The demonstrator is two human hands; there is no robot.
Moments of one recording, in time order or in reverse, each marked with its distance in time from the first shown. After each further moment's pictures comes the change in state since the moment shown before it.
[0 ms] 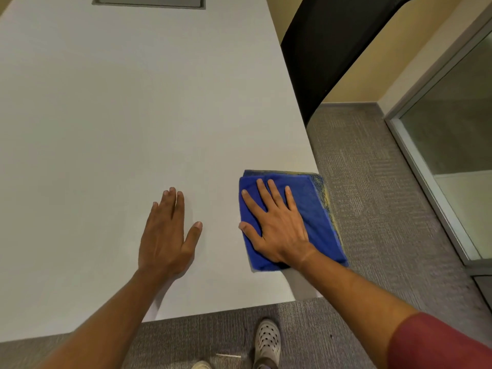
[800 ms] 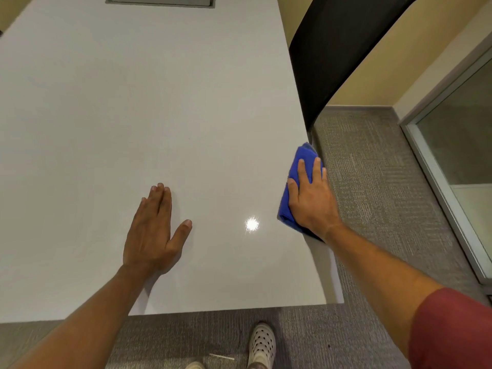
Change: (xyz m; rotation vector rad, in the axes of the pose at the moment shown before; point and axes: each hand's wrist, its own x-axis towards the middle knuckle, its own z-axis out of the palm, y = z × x) left_hand 0.000 0.000 0.000 0.020 0.022 -0.028; right_hand 0.030 0.091 -0.015 0.346 0.045 0.375
